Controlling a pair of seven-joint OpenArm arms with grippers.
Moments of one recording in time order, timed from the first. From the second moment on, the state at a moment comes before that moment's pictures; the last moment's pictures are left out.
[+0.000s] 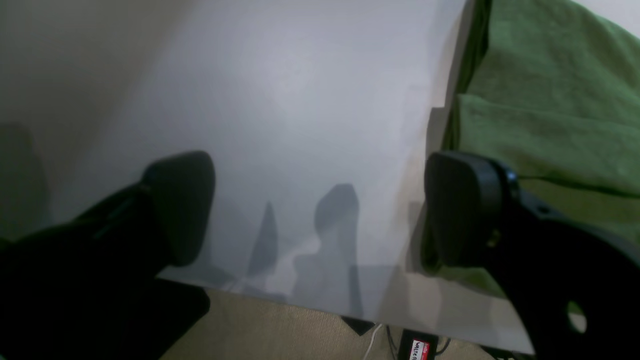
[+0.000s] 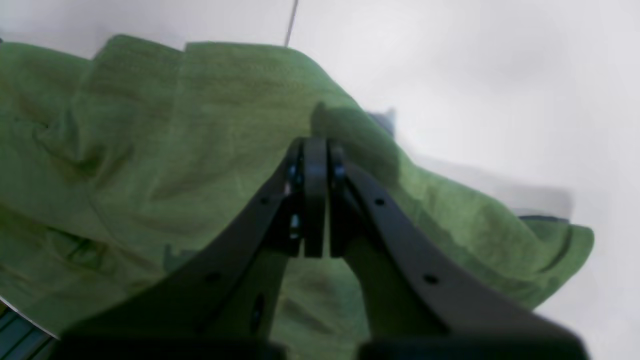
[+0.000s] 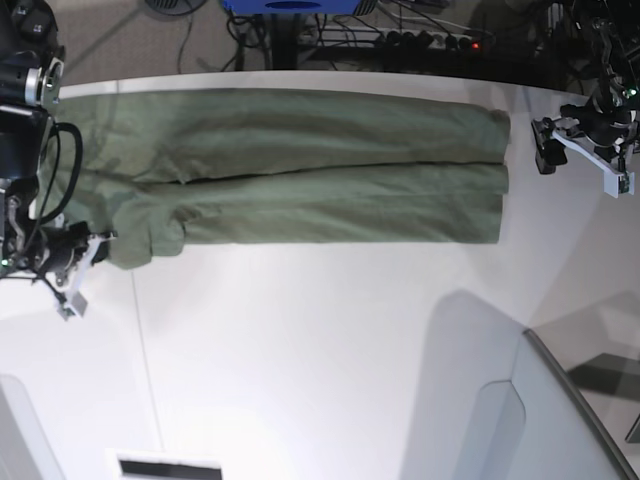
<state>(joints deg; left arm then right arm) 21.4 -18.2 -35.4 88.3 -21.2 -21.3 40.2 19.6 18.0 12.9 48.2 7.6 40.0 -48.9</state>
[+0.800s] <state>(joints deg) 21.4 -18.2 -35.4 88.1 -21.2 -21.3 40.2 20.6 18.1 12.8 43.7 7.7 40.0 -44.8</state>
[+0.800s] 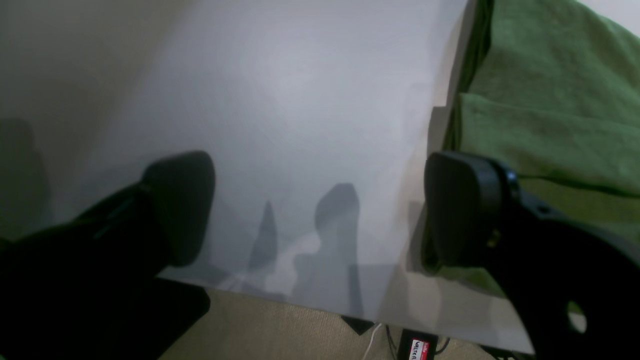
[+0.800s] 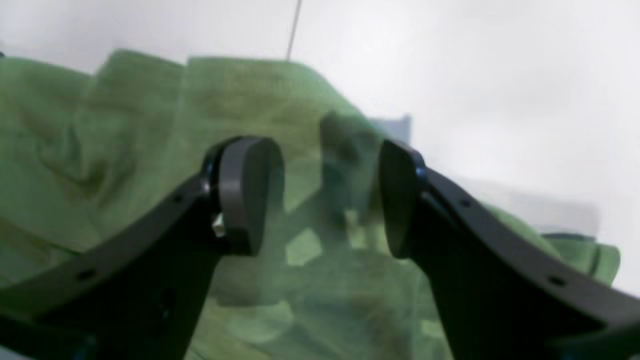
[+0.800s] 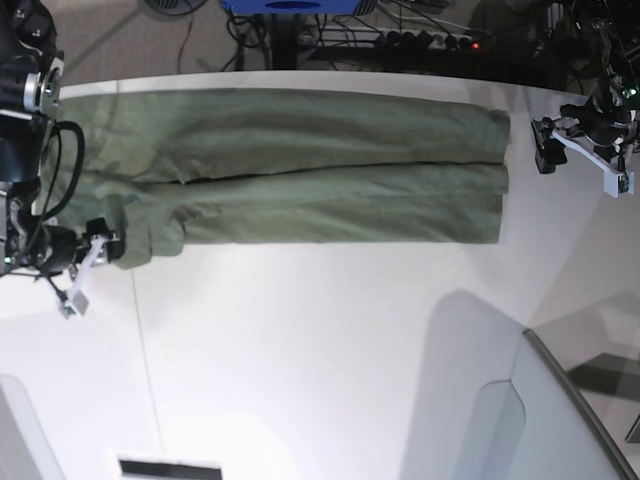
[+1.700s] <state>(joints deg) 21.1 -18.2 -35.4 88.0 -21.2 -21.3 40.1 17.0 17.7 15.3 54.7 7.6 40.0 -50.7</state>
